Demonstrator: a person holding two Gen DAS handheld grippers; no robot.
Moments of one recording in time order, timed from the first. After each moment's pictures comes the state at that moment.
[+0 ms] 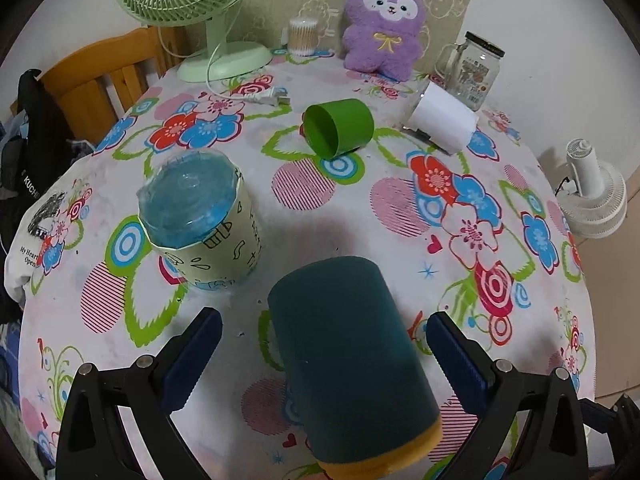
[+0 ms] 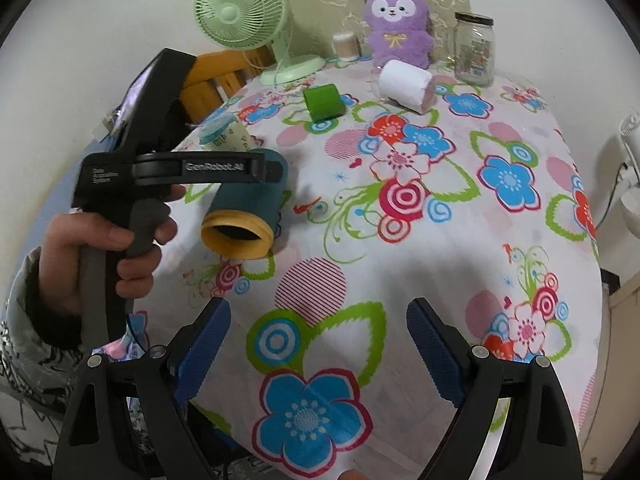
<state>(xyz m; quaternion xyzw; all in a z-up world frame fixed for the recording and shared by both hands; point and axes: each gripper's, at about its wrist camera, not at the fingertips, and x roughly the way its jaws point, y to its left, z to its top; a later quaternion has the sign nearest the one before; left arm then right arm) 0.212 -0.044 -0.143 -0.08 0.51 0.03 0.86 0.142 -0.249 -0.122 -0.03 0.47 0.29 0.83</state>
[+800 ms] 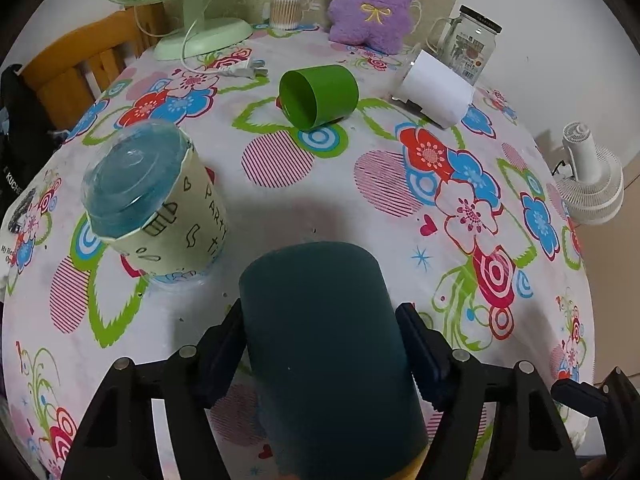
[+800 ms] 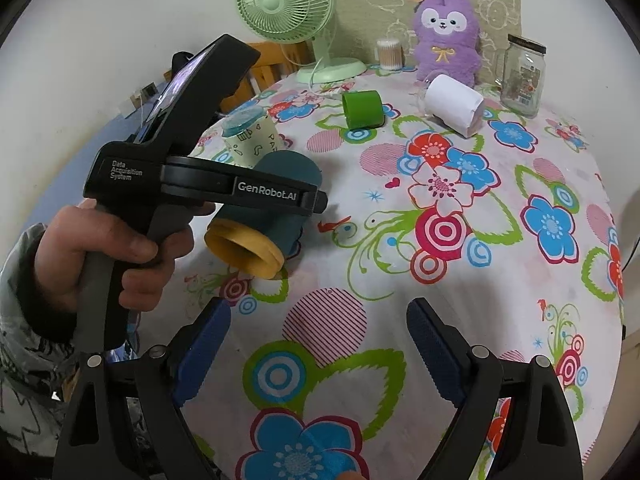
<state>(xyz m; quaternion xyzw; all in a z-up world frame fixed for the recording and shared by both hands) 0.224 -0.052 -0.163 -0.09 0.54 0.01 0.84 0.160 -0.224 -0.134 -0.06 0.45 0.35 0.82</state>
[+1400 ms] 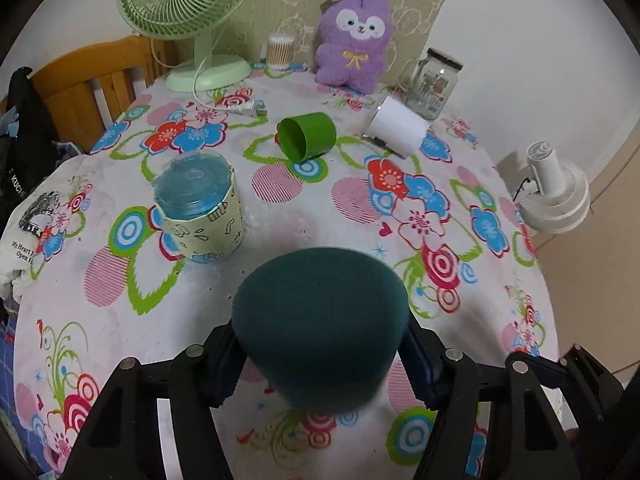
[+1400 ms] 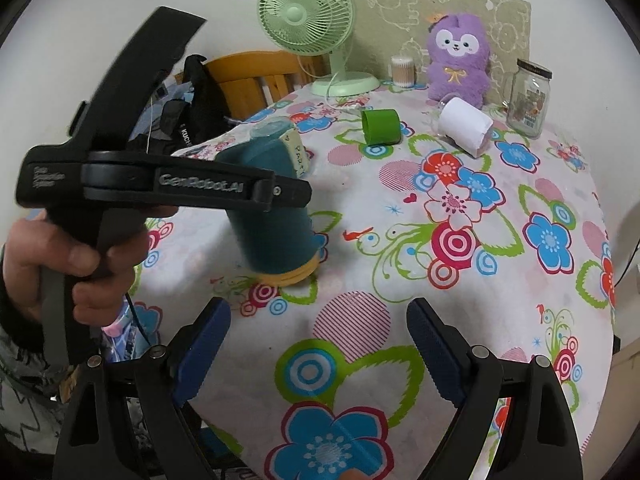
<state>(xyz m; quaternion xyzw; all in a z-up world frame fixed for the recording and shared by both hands) 0.167 -0.047 -0.109 -0.11 0.48 -0.02 0.87 0.134 -0.213 -0.115 -0.08 0.42 0.36 0.83</state>
